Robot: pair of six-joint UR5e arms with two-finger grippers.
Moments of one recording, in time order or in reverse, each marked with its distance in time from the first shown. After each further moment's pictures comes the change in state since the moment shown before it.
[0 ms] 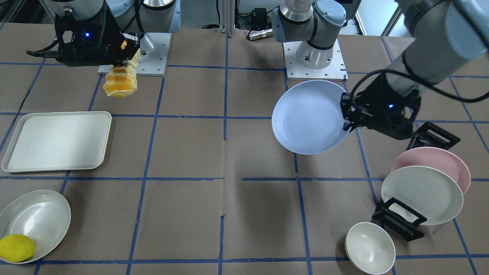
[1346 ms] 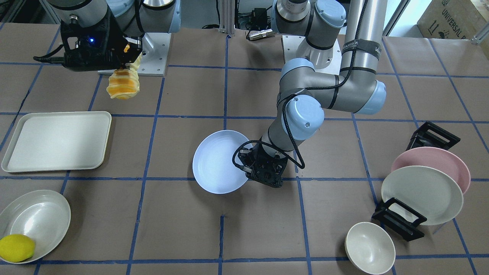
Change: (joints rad) left arm -0.260 -0.245 -0.237 0.633 -0.128 -0.355; right arm 0.001 0.000 0.039 -0.030 0.002 -0.005
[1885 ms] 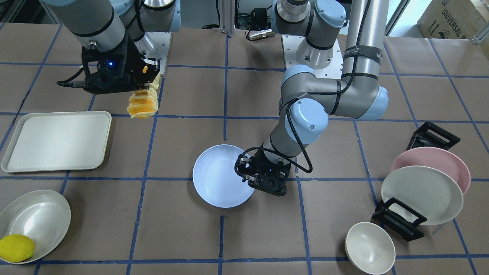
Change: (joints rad) left arm 0.019 -0.003 0.047 0.028 0.000 -0.036; right arm 0.044 0.062 0.044 -0.151 0.097 0.060
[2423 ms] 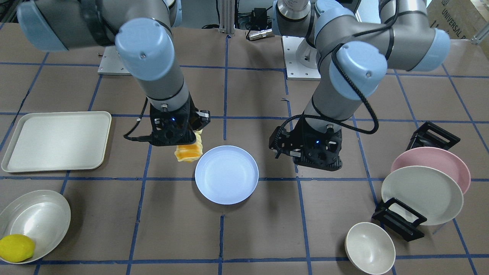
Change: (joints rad) left arm 0.071 0.172 0.136 -0.372 0.198 0.010; right arm 0.167 0.224 -0.007 -0.307 0.007 0.220
